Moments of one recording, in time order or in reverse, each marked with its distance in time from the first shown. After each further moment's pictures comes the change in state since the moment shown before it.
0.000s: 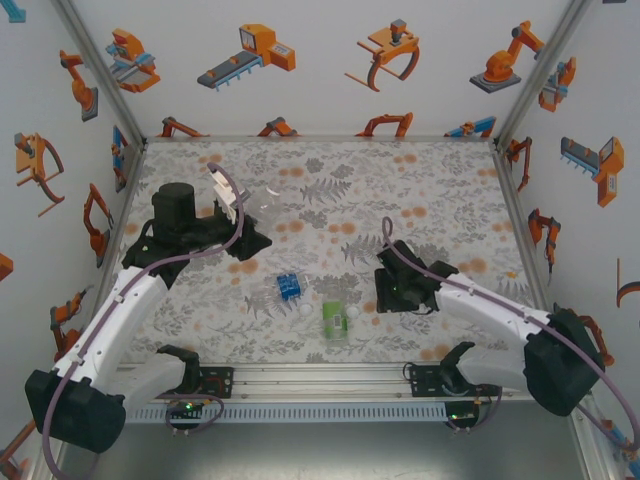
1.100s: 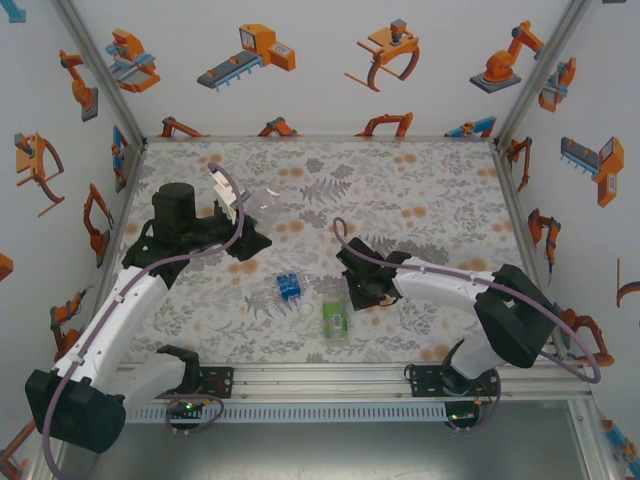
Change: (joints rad) left arm 0.000 0.000 0.000 -0.003 -0.003 0.001; right arm 0.160 0.301 0.165 0.105 -0.008 -0.010
